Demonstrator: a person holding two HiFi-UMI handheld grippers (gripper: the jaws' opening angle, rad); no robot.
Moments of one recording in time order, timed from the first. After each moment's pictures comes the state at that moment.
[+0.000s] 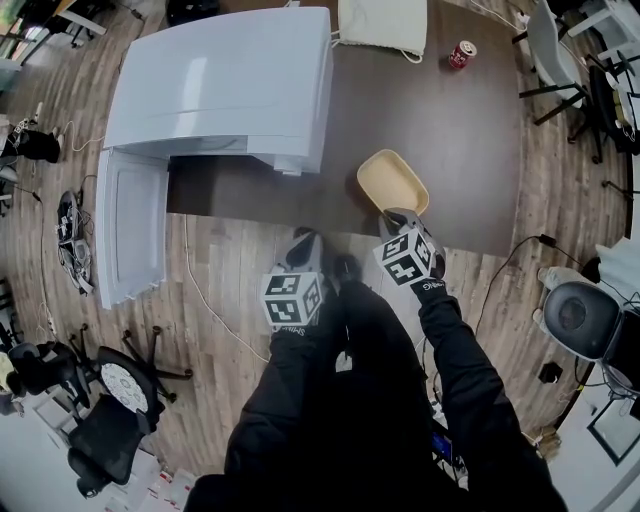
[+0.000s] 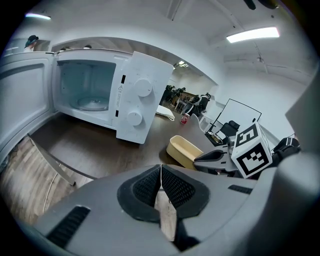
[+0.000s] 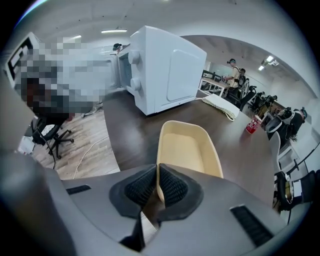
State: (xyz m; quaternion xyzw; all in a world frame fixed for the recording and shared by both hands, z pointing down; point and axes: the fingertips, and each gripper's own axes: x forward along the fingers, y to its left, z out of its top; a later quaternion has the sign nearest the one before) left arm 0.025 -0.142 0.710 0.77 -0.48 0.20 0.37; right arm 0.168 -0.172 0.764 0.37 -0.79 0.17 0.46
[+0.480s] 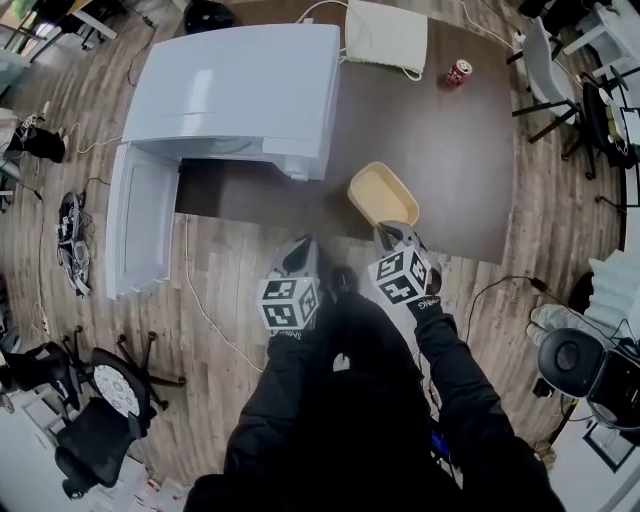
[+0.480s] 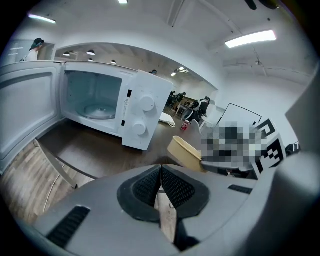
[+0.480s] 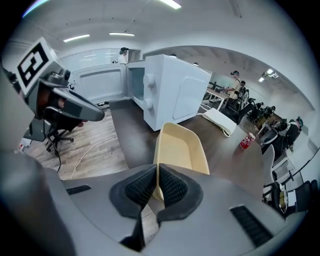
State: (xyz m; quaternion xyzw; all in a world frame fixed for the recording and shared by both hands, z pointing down) left arm 0.012 -0.131 0.685 0.77 -0.50 0.18 0.35; right arm 0.149 -0.154 0.708 0.38 -0.80 0.12 0.44
